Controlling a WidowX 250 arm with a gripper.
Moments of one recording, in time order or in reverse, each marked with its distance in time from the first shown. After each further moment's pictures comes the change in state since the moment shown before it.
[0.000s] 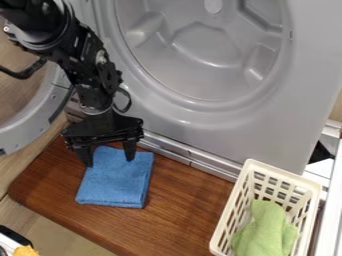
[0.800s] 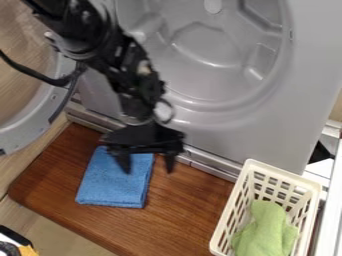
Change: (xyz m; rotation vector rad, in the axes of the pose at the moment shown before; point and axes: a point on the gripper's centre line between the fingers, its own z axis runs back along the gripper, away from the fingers) arm -0.035 -0.067 0.012 -0.100 -0.012 -0.242
